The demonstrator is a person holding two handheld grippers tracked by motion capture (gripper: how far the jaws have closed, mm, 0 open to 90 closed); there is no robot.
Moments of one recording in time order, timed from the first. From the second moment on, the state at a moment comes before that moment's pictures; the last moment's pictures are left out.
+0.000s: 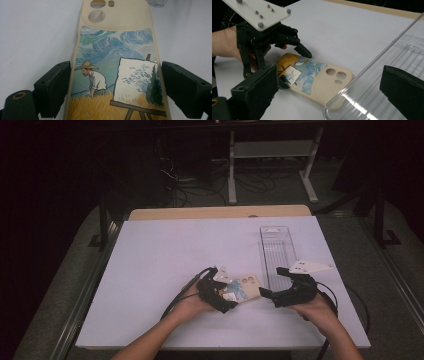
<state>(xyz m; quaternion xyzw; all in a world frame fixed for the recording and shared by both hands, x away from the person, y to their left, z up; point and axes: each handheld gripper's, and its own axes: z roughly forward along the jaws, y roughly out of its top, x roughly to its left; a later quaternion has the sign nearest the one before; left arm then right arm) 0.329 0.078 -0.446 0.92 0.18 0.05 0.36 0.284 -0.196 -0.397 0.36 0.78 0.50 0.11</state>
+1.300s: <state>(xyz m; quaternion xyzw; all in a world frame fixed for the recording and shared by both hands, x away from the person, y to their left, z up) 0.358 0.178 -0.381 0.91 0.17 0.02 0.38 0.286 -0.191 -0.396 0.35 0.79 0.50 0.11</state>
